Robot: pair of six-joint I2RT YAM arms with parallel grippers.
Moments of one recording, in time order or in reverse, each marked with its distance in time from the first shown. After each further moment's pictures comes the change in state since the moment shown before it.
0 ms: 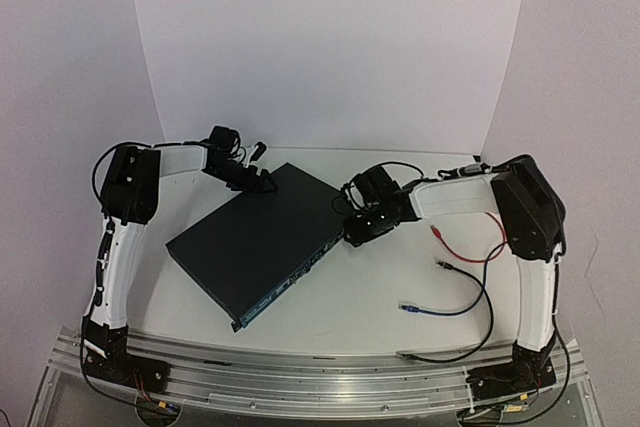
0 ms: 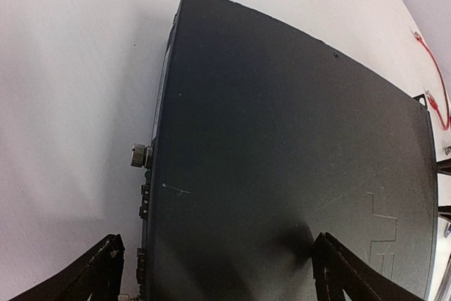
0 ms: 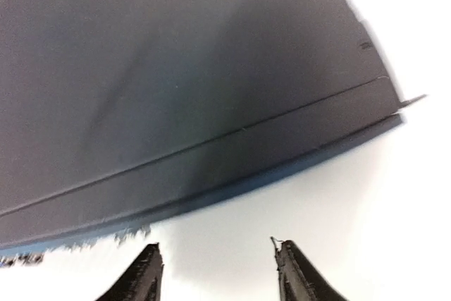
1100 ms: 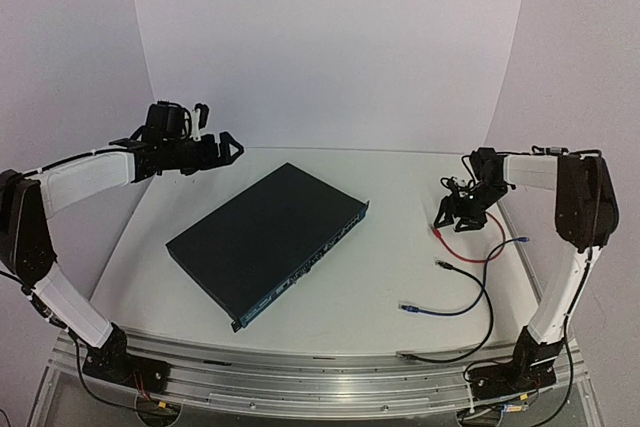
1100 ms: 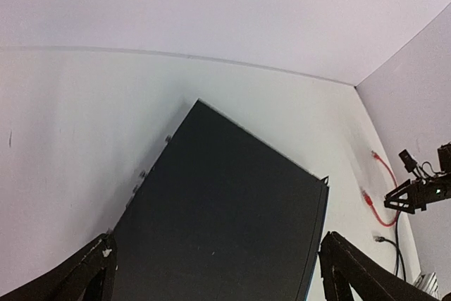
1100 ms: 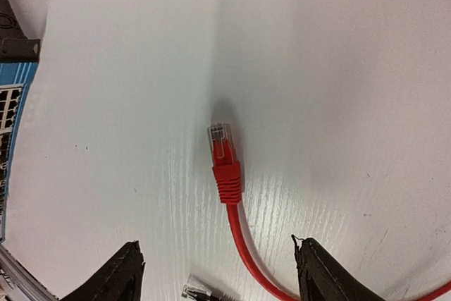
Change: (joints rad) left arm -0.049 -0.906 -0.727 0.247 -0.363 -0.415; right arm -0.627 -0.164 -0.061 -0.425 -0.375 -0.077
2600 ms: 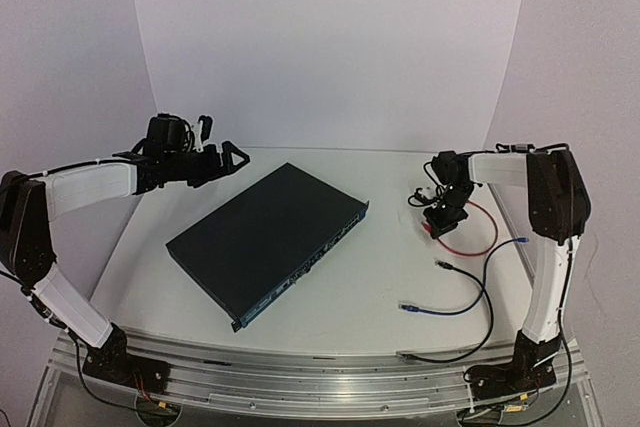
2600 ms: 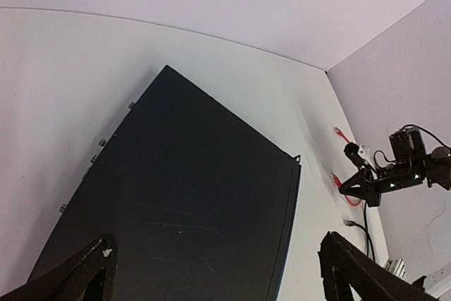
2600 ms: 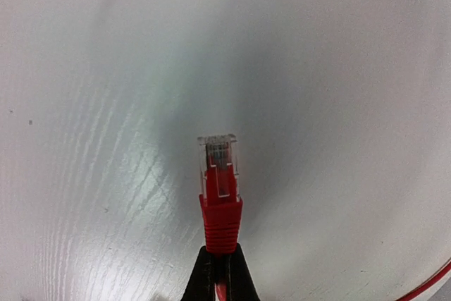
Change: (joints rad) left arm 0.000 -0.004 -0.122 0.111 0.127 -0.091; right arm 0.184 0.166 0.150 -0.105 0.300 -0.267
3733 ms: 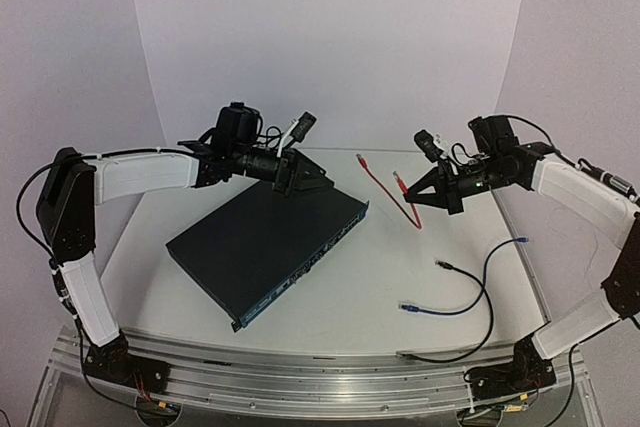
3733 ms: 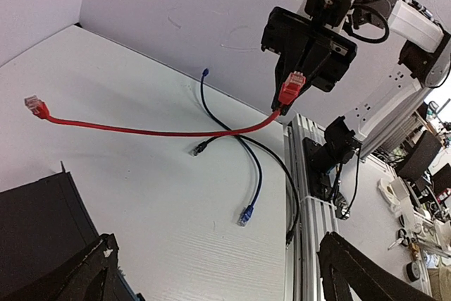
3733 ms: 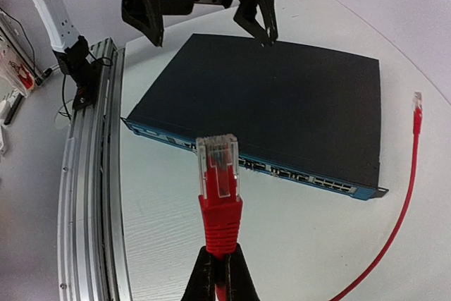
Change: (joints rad) left arm -0.310 0.272 0.306 0.086 0.560 0.362; right arm 0.083 -0.652 -0.266 0.196 -0.846 -0.317
